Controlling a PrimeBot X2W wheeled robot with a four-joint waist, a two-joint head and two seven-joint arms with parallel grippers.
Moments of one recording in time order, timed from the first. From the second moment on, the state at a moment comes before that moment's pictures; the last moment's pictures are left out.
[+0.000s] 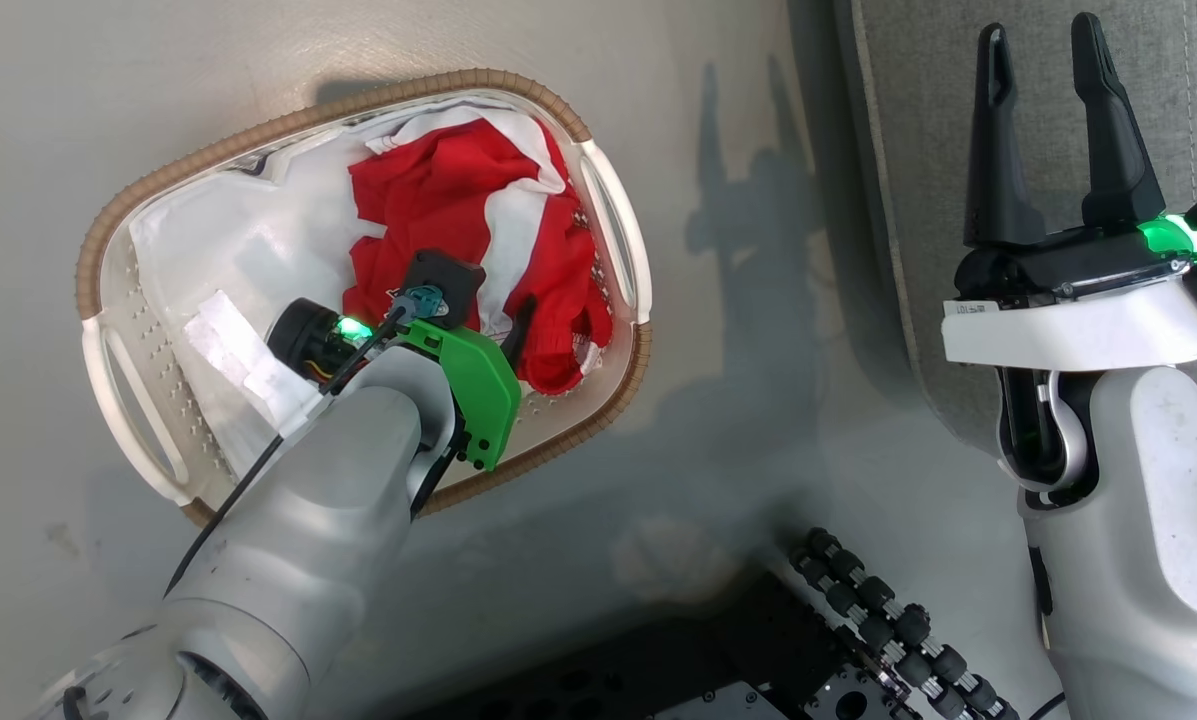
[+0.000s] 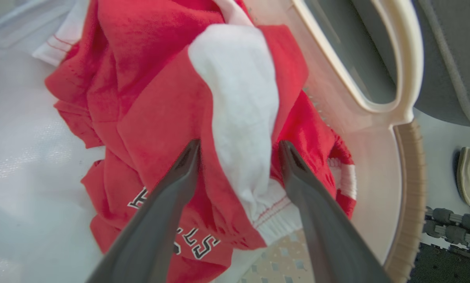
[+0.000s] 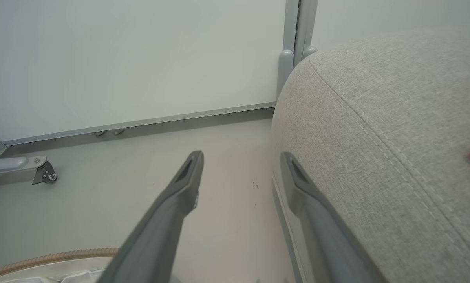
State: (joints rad) left arm -0.97 0.05 -1.07 1.17 -0.75 -0.13 -0.20; right arm -0.50 -0.05 0.04 -0.03 0.32 0.13 -0.26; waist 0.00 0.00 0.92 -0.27
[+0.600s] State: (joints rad) left arm -0.98 0.06 -1.16 1.07 -0.85 -0.13 -0.26; right arm -0.53 -0.05 0.04 0.00 0.33 0.13 -0.26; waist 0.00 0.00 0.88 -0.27
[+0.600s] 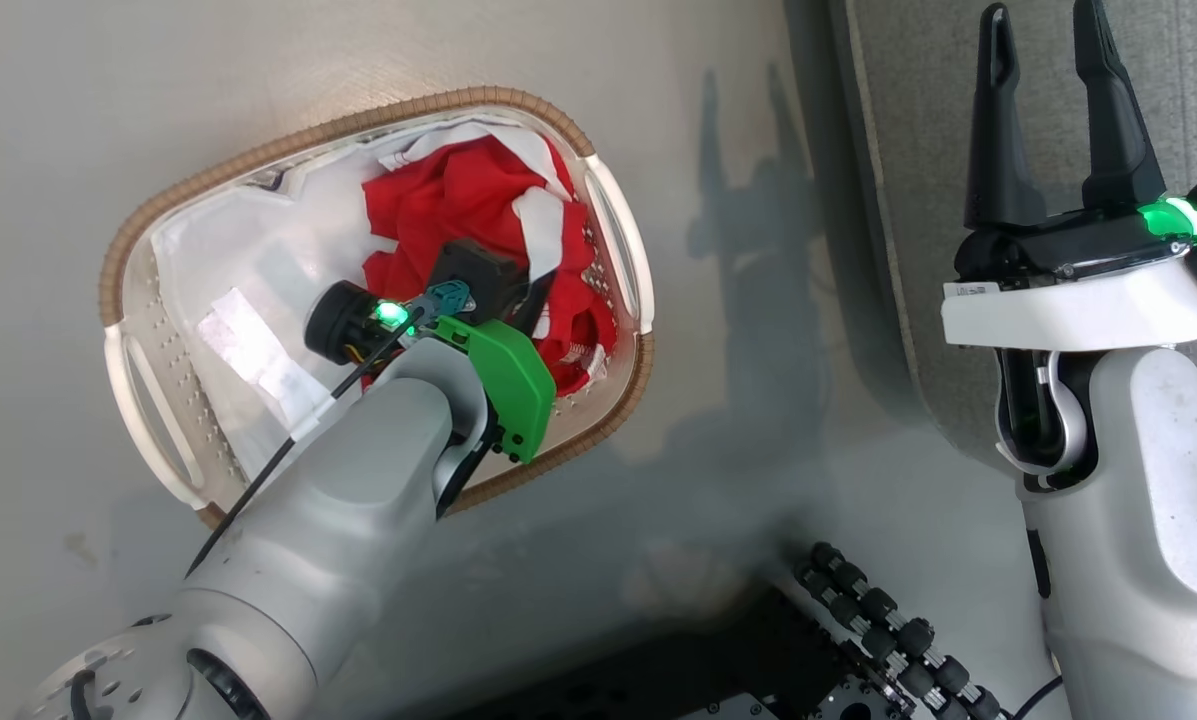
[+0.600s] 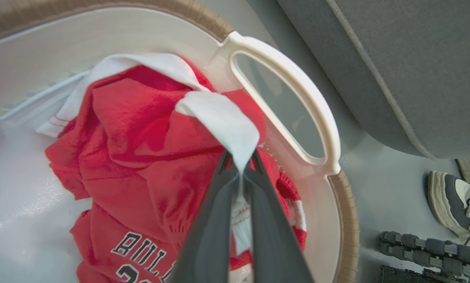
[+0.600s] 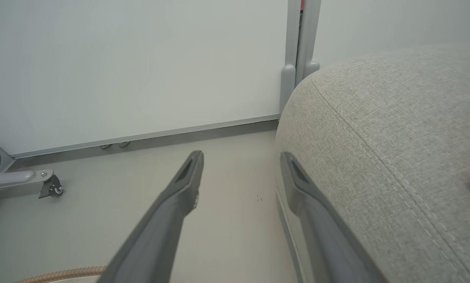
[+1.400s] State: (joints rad) left arm -0.72 0.08 -0.84 0.70 -0.75 -0.13 -0.26; right arm -0.48 -0.05 0.02 0.14 0.24 0.13 -0.26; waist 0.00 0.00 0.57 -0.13
